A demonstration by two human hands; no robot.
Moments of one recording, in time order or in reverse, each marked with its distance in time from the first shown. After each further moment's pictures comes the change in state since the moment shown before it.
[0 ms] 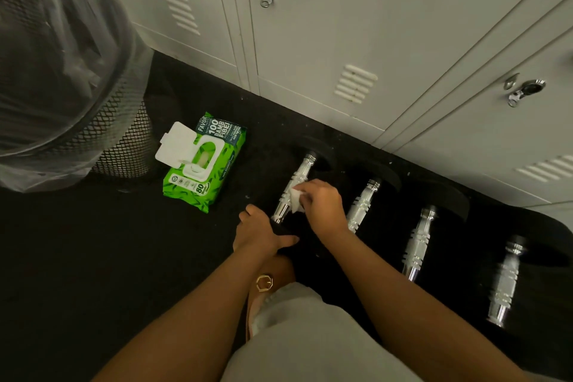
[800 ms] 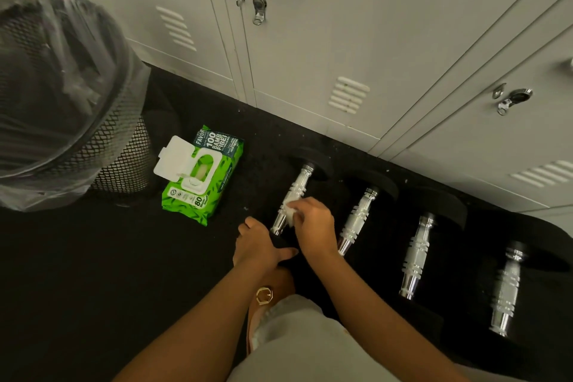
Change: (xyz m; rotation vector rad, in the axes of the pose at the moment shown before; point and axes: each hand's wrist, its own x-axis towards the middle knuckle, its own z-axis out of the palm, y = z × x) left_hand 0.000 -0.002 0.004 -0.001 0.009 0.003; right_hand -0.020 -0.016 0.010 0.062 0.057 0.055
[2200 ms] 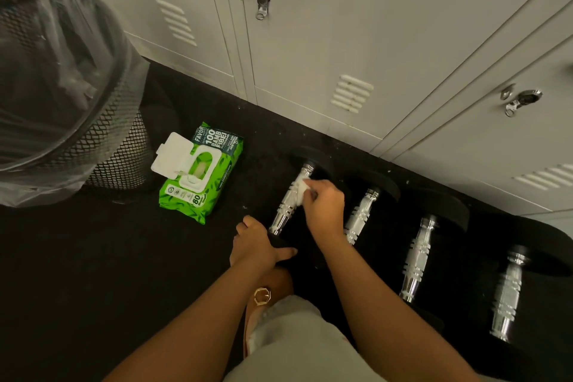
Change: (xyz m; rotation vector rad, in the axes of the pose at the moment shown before) left_hand -0.002 0.002 -0.004 0.001 0.007 0.011; right_hand 0.034 0.003 -0.011 0.042 0.128 0.165
